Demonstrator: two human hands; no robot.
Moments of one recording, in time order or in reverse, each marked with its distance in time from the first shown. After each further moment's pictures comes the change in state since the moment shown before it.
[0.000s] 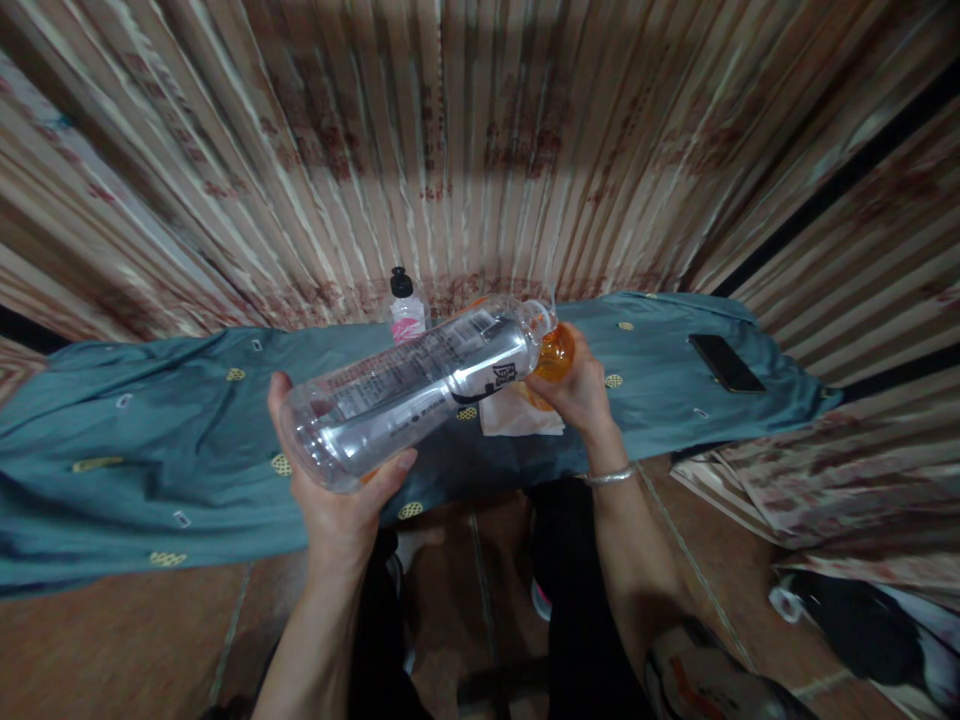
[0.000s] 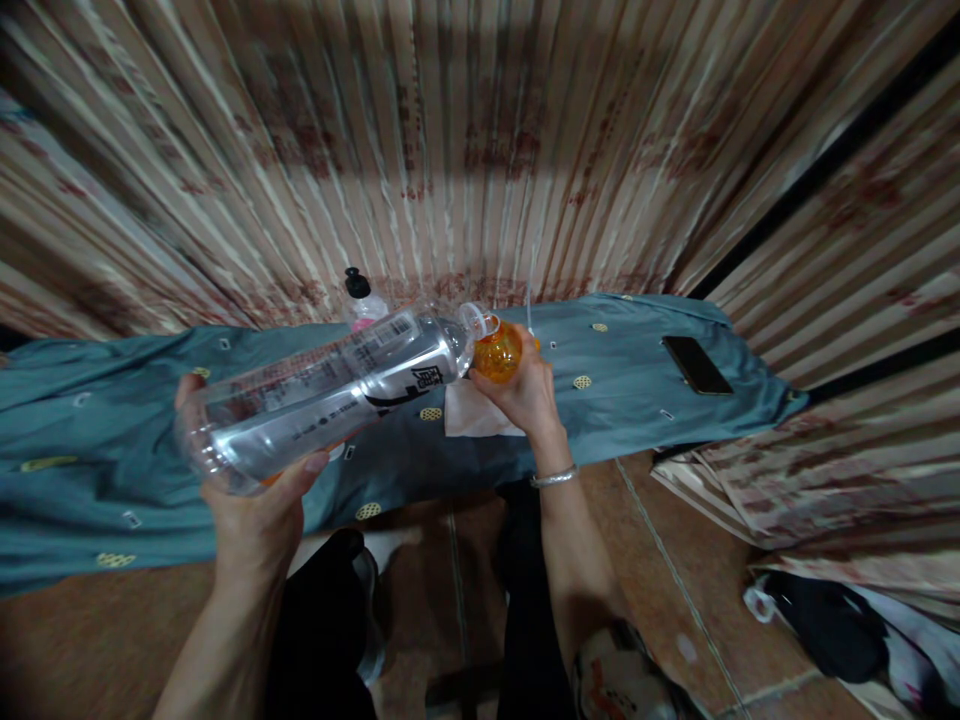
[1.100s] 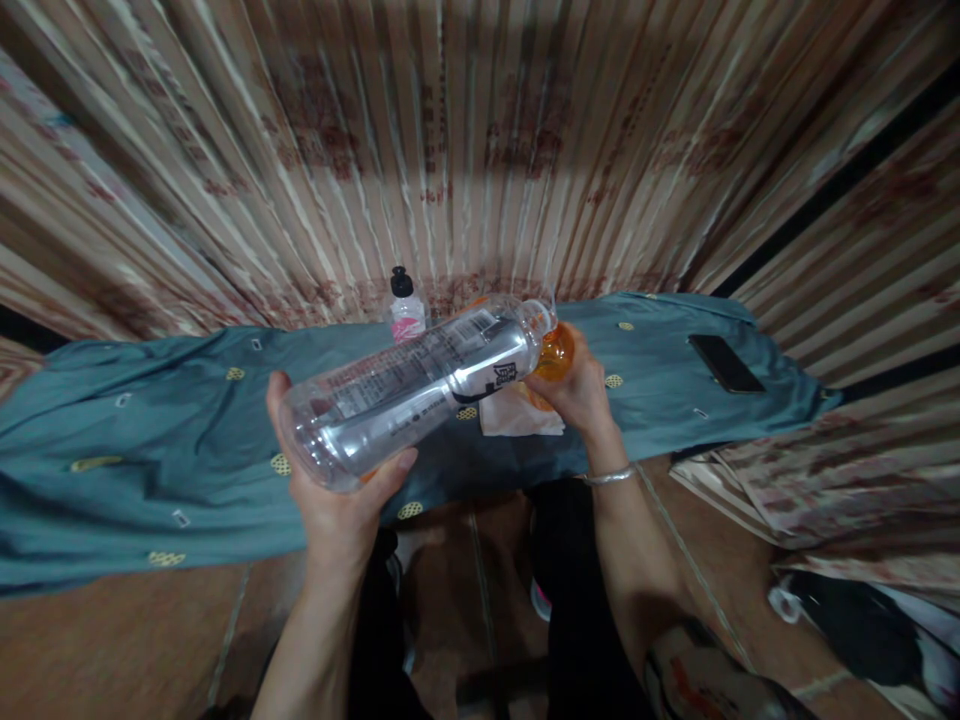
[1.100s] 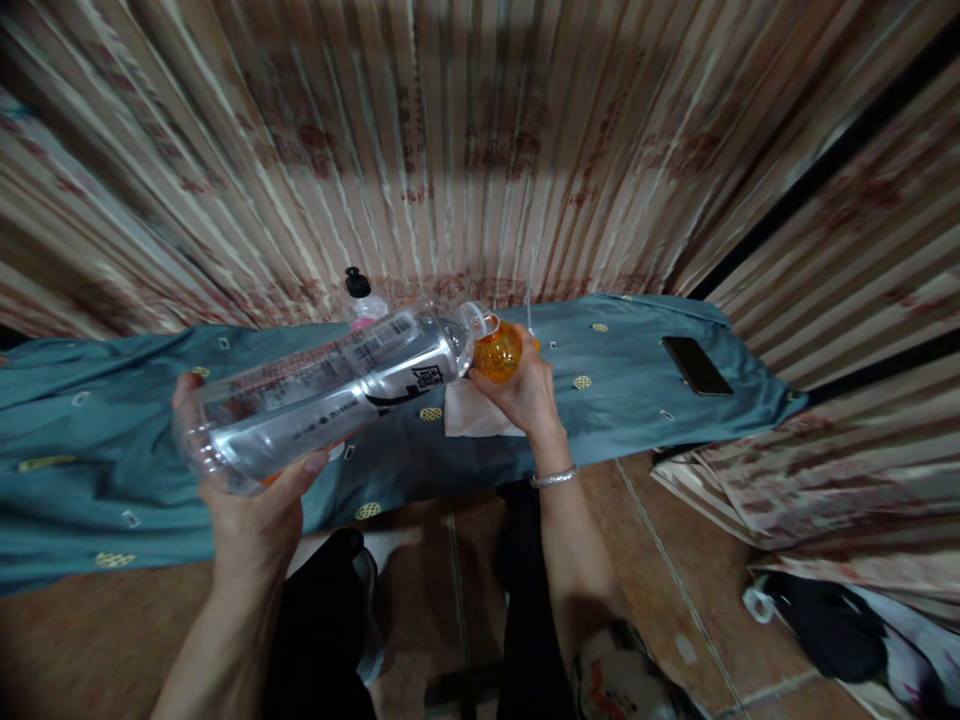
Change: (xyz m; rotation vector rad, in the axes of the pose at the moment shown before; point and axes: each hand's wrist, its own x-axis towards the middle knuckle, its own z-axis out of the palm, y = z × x) left_hand 0.000 0.002 0.001 -0.009 0.003 0.045; right_hand 0.000 0.000 0.000 -0.007 -0.009 0.005
